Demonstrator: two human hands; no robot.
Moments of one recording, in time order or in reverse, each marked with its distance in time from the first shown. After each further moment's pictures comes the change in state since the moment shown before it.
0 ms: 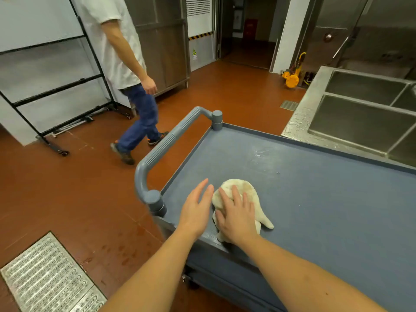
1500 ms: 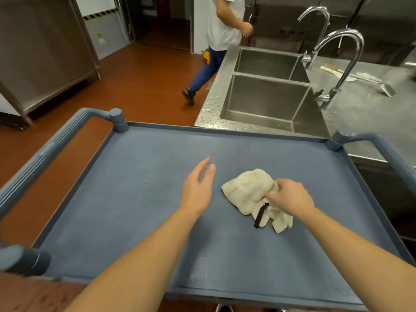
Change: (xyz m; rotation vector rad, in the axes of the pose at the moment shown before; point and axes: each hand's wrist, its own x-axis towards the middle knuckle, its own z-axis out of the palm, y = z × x) left_hand 0.054 0.077 0.228 -0.075 -0.310 0.059; right_hand -0.031 0.301 -0.158 0.073 0.064 0.643
